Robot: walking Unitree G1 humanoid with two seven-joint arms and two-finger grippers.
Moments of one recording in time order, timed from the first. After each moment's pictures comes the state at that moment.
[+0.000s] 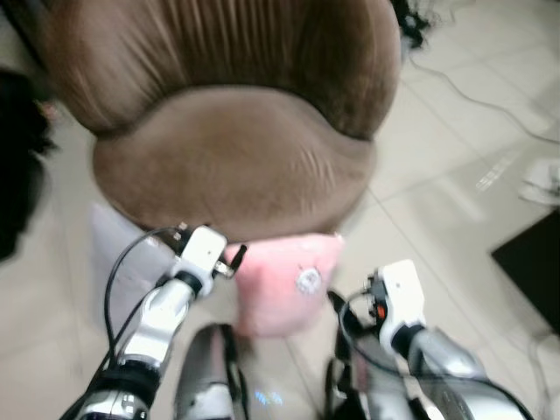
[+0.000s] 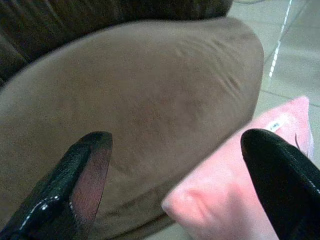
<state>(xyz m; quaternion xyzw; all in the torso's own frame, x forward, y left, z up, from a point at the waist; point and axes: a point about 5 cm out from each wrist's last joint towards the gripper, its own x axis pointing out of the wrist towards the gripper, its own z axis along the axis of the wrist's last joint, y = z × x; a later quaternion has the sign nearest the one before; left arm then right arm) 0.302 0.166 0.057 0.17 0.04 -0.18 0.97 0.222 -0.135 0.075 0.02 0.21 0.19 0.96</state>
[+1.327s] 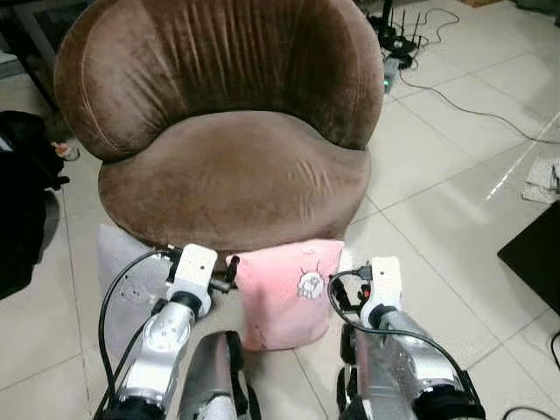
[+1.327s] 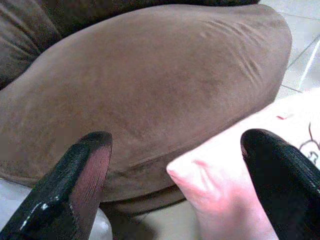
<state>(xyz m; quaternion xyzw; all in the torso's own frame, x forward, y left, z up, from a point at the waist) 0.274 0.167 0.039 0.12 0.09 -0.10 0.98 0.273 -0.138 0.002 0.07 0.23 0.10 0.97</state>
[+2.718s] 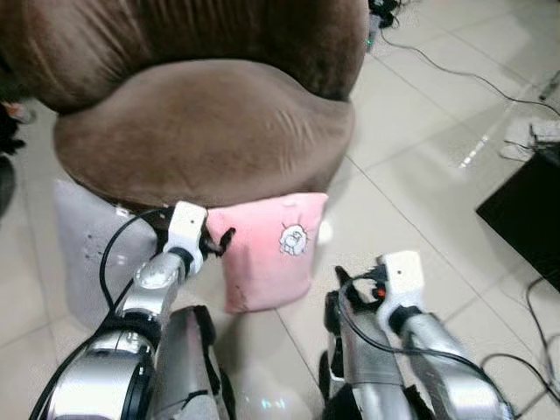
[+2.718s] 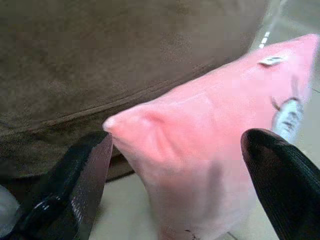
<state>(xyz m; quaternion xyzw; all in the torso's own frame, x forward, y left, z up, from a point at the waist) 0.344 0.193 0.065 0.07 0.14 -0.12 0.98 0.244 -0.148 0.069 0.00 0.14 0.16 0.98</state>
